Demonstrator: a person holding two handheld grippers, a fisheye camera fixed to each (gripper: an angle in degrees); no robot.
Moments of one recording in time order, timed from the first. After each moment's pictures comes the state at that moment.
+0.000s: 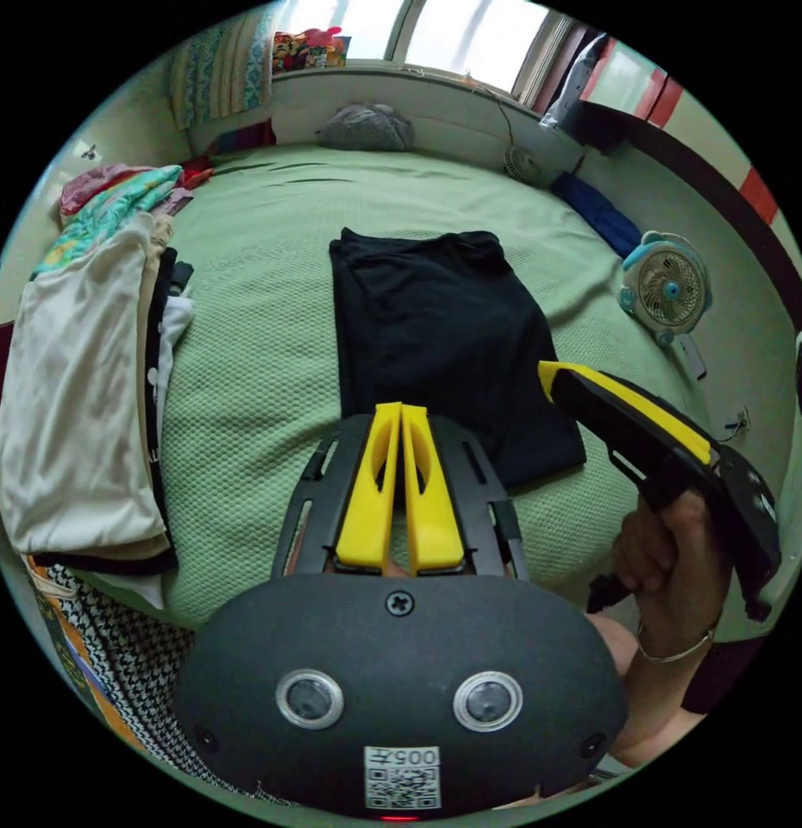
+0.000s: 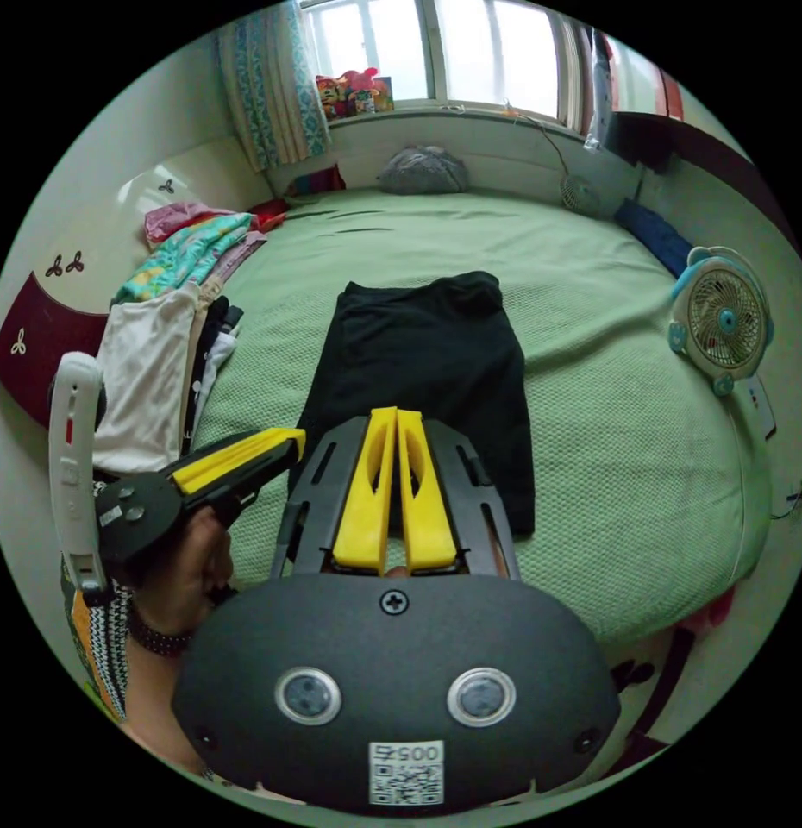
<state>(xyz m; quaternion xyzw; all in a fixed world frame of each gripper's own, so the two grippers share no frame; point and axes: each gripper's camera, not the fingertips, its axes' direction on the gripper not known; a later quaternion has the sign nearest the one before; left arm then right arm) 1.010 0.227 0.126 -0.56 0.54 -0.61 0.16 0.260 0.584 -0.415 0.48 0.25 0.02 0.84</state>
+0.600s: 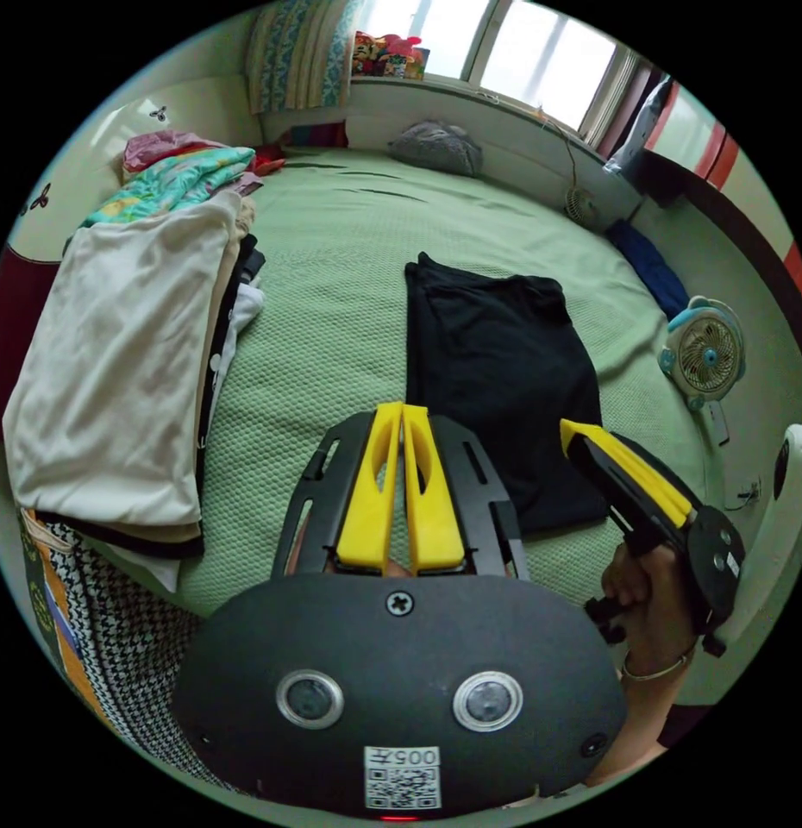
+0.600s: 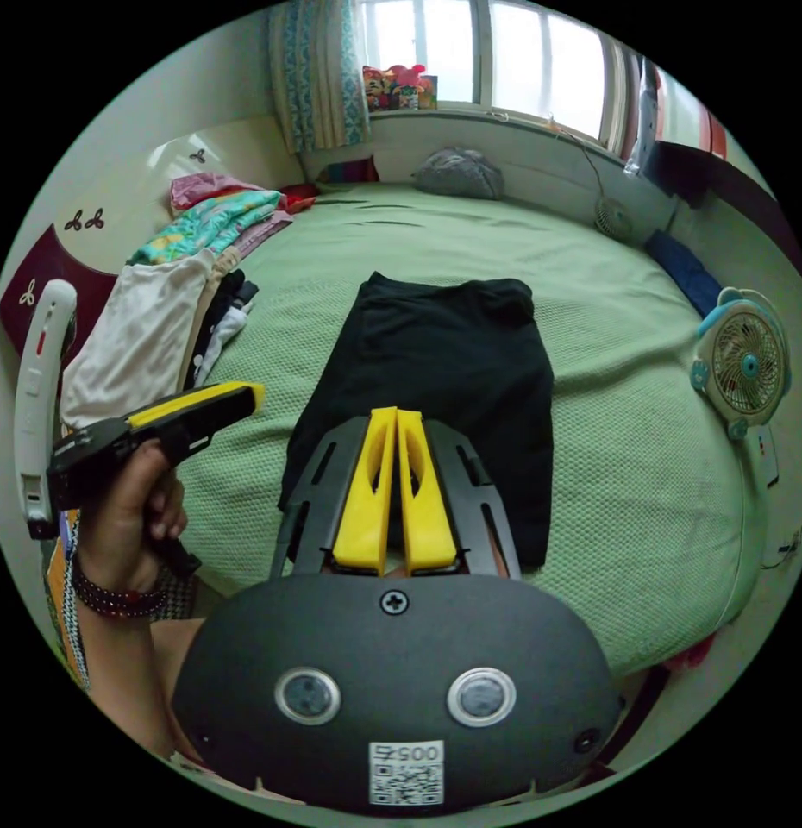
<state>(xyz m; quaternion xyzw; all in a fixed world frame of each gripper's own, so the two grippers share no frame) 0.994 0.288 0.098 -0.61 0.47 -0.62 0.13 0.247 0.525 -0.371 0.46 0.27 -0.04 0.84</state>
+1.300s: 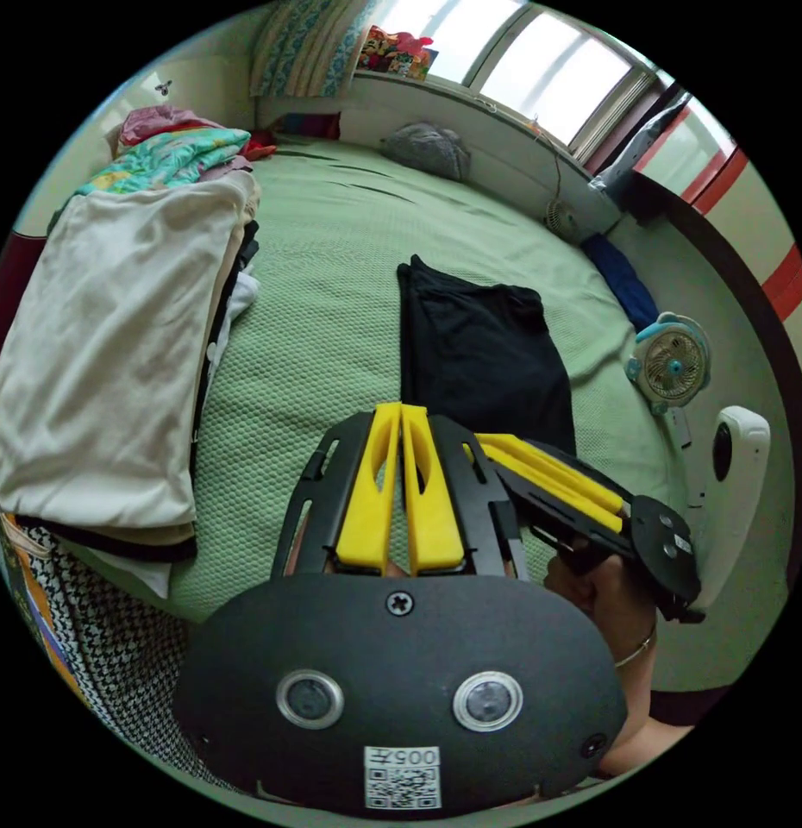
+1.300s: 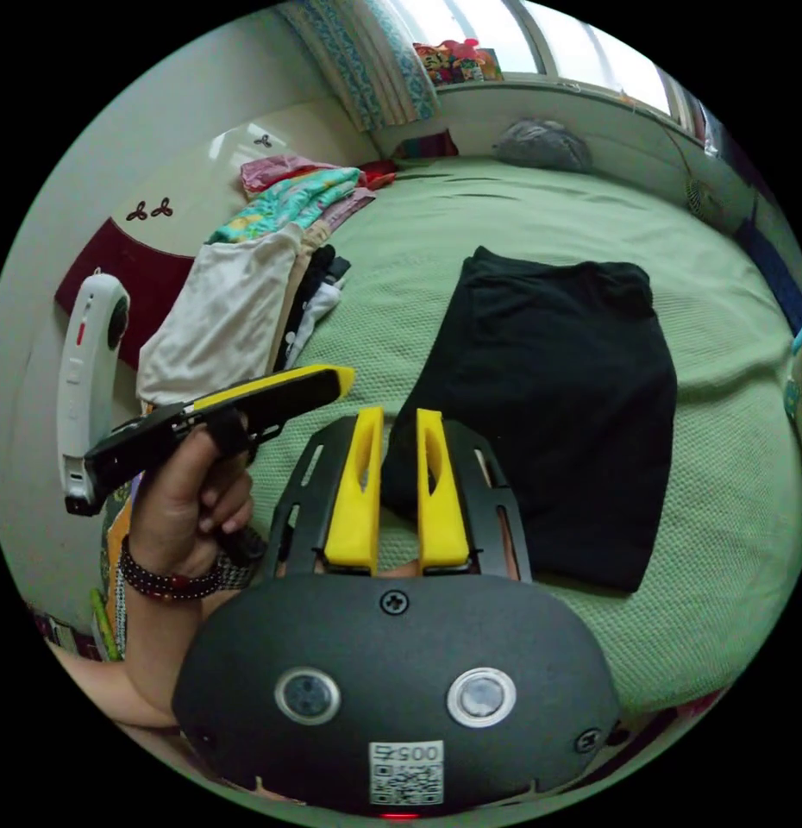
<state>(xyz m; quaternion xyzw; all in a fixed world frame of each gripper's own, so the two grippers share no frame) 0.980 0.347 0.073 -0.58 0.48 -0.65 0.10 0.235 0.459 -0.359 0.40 0.16 -0.12 0.89</state>
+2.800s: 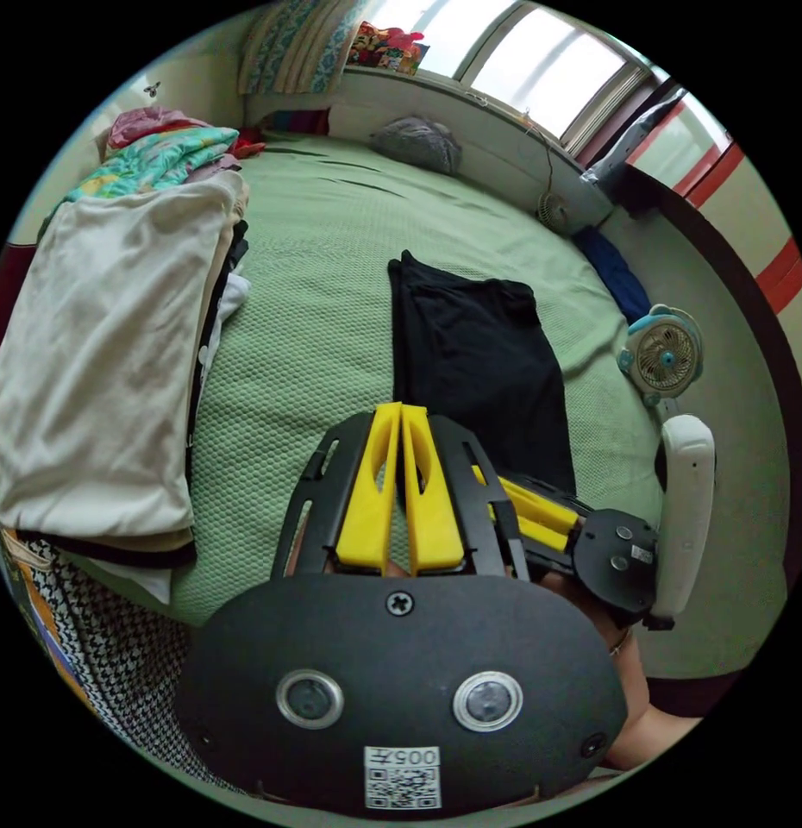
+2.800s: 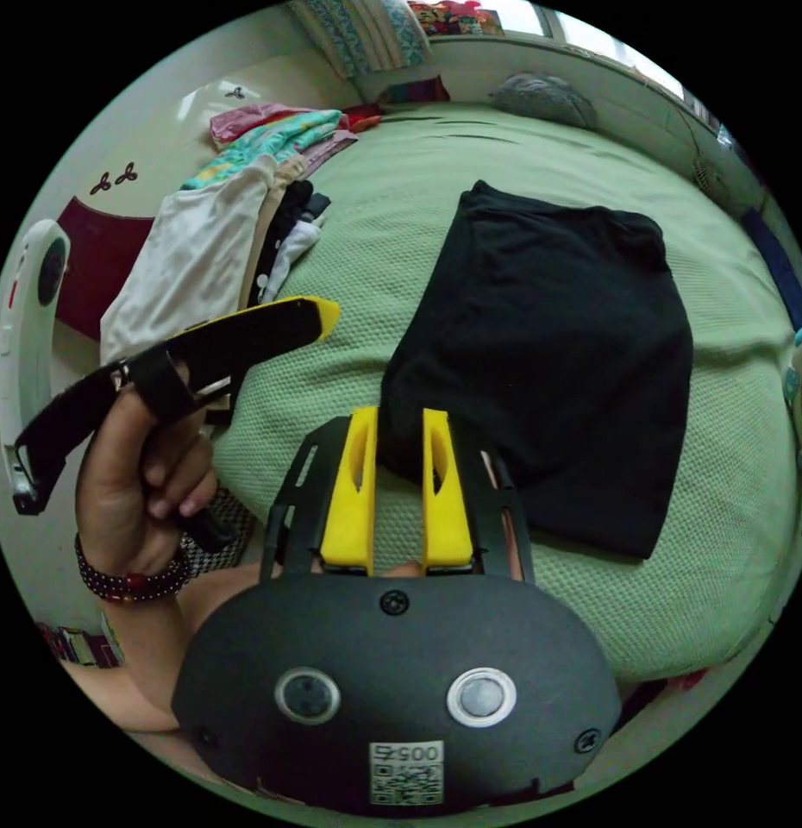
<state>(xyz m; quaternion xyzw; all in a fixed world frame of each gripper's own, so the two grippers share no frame) 1.018 0.398 0.074 -0.56 0.50 -0.66 0.08 0.266 0.368 -0.399 0.33 0.18 -0.09 0.92</state>
